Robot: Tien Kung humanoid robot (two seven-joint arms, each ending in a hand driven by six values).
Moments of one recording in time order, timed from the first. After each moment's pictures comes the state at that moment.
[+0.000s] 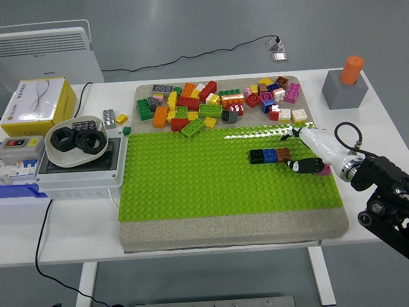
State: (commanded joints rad) left arm -0.18 0.08 -1.51 -0.18 1.41 0.00 0.33; right arm 0.43 -0.49 0.74 1.33 -1.88 -0.13 -0.13
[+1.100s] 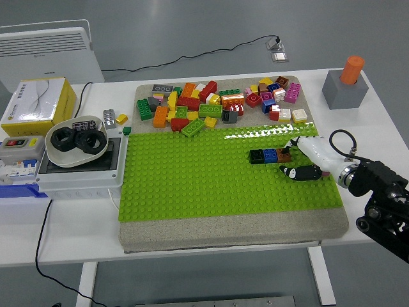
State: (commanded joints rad) left arm -0.18 0.08 -1.51 -0.18 1.41 0.00 0.32; right arm 0.47 -0.46 0.67 1.23 -1.88 -0.12 -0.13
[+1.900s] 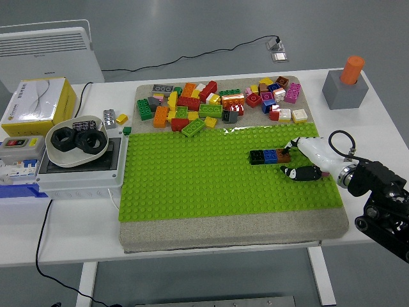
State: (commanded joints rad) left arm -0.19 0.08 -1.51 -0.18 1.41 0.00 0.32; right arm 0.47 -0.46 0.66 1.23 -1.88 -0.13 -0.12
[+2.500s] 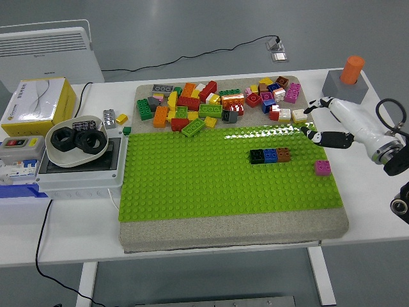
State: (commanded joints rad) left arm -0.18 0.07 -1.50 -0.18 1.40 0.01 0.32; right arm 0.36 -0.62 0.94 1.48 -1.74 -0.24 -0.06
